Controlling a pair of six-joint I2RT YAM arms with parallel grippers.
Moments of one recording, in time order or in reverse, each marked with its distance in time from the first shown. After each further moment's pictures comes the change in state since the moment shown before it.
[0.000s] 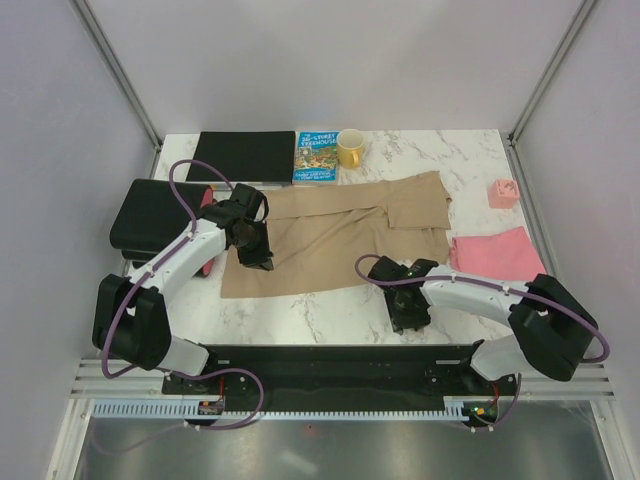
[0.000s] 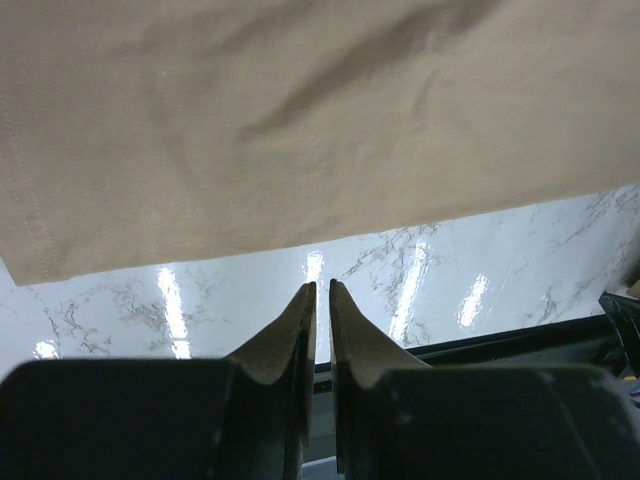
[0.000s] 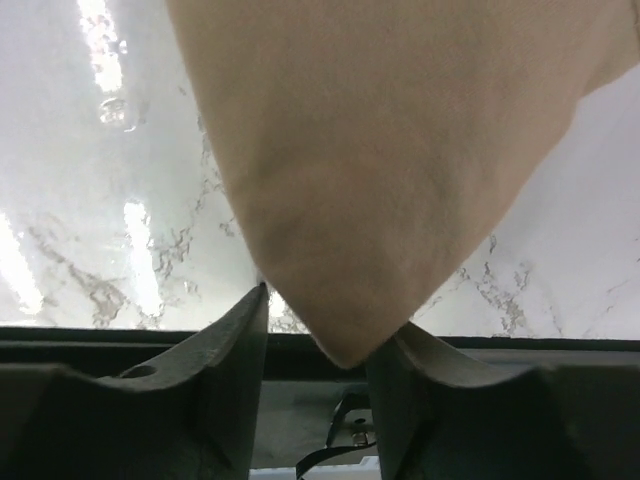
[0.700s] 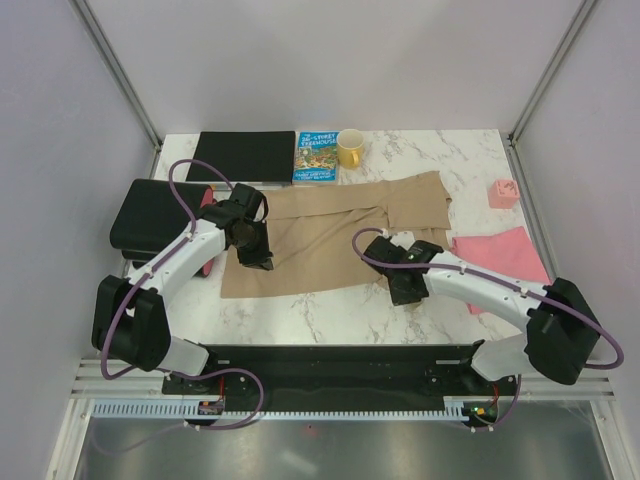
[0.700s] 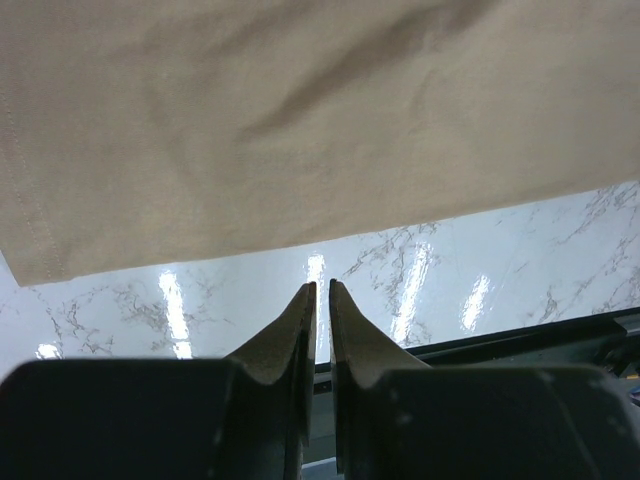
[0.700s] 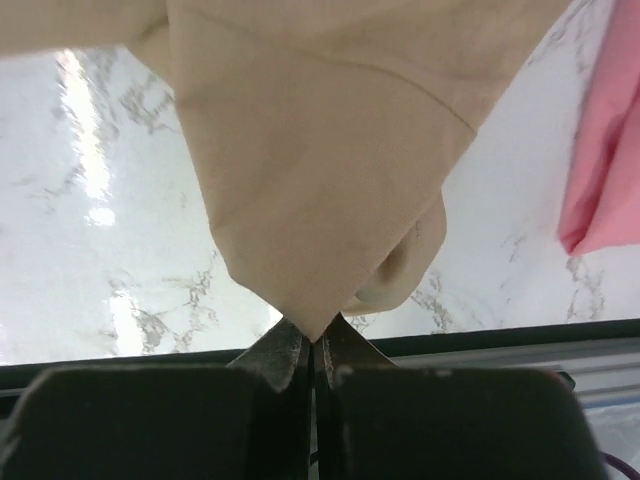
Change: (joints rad) left arm 0.000 -0.006 0.000 -0.001 0.000 0.007; right arm 0.005 0.009 0.188 -0.132 0.205 0.043
